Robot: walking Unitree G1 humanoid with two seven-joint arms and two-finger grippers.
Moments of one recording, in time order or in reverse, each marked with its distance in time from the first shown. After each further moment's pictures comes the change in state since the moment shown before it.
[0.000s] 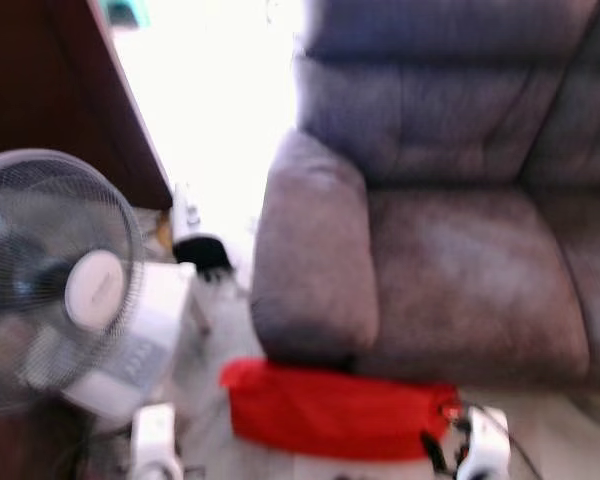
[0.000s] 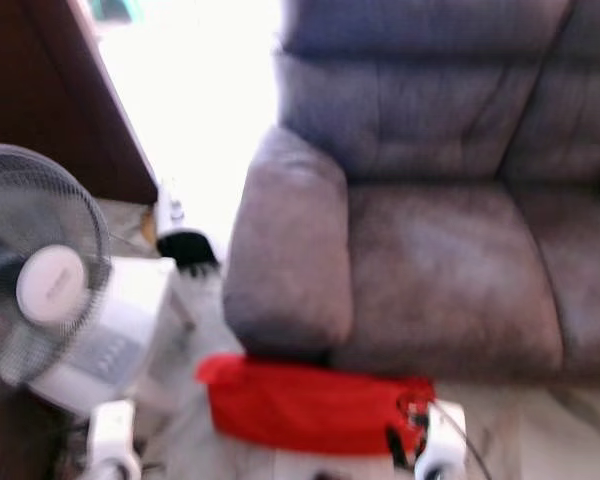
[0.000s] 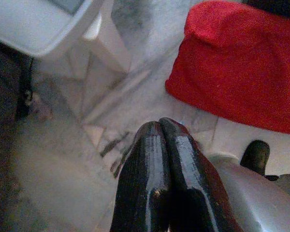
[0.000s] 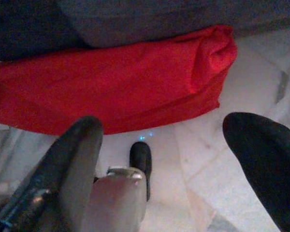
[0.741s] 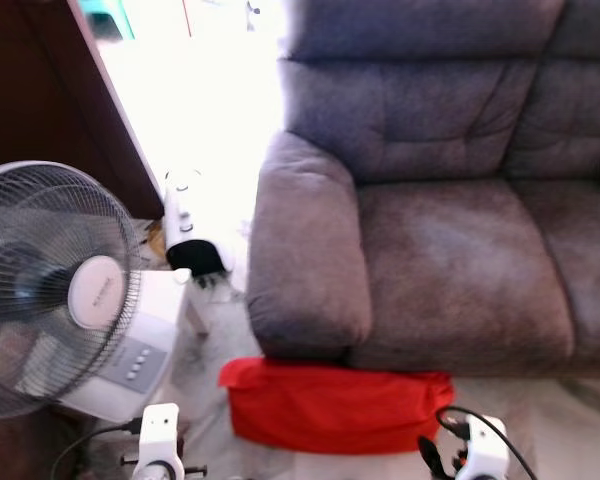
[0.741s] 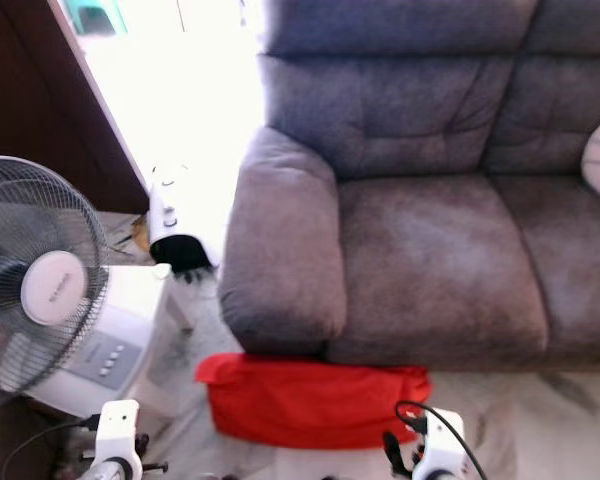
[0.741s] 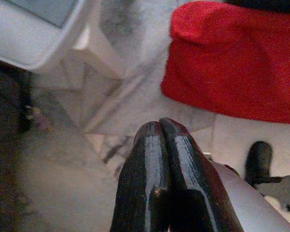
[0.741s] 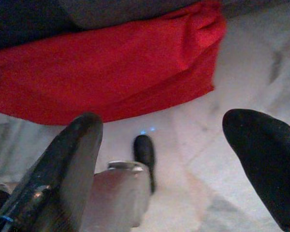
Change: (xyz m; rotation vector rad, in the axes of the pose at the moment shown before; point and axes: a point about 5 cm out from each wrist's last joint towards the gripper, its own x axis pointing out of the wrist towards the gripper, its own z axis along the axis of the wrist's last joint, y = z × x) left arm 0.001 -0.002 0.004 0.049 -0.018 -0.018; right arm -0.001 -0.002 -0.003 0.001 0.010 -0.004
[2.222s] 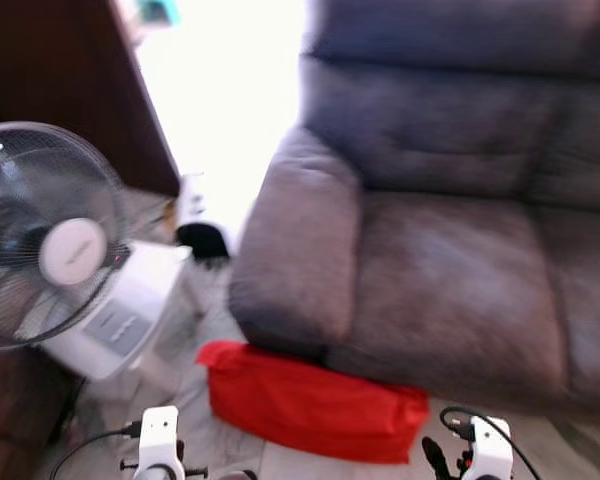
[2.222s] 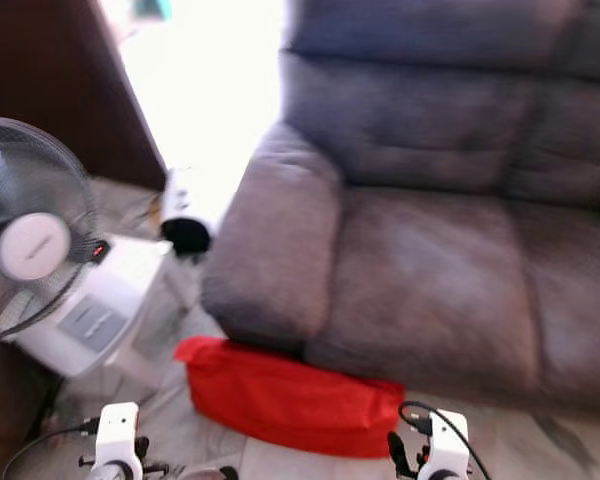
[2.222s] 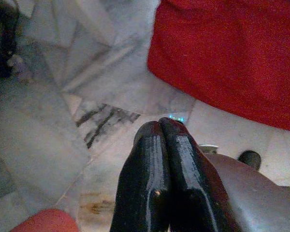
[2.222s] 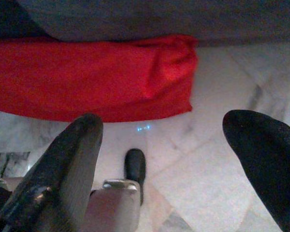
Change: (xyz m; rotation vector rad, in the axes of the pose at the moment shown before) left arm -0.001 0.002 -0.005 -0.026 0.011 0.015; right arm 0.001 0.001 0.003 -0.004 -0.003 0.006
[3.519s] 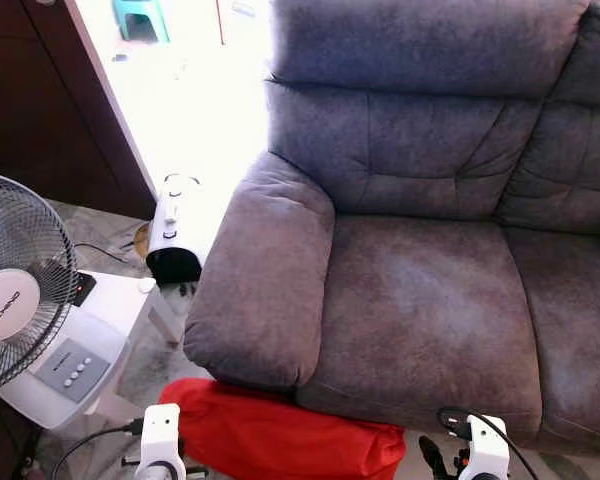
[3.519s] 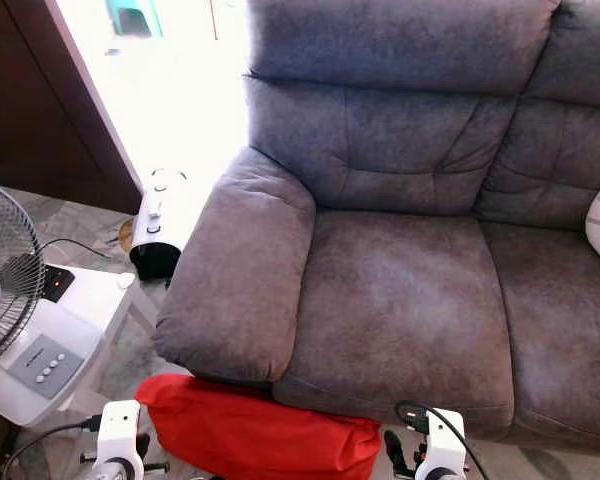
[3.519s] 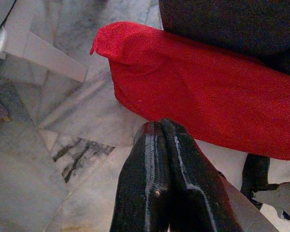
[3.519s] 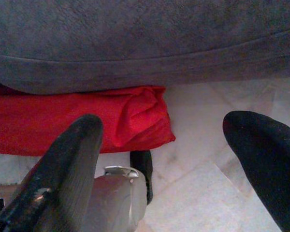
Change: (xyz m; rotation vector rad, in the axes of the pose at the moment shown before) left arm 0.001 -0.003 0.002 0.010 -0.006 0.001; right arm 0.000 0.000 -0.001 -0.020 0.011 0.000
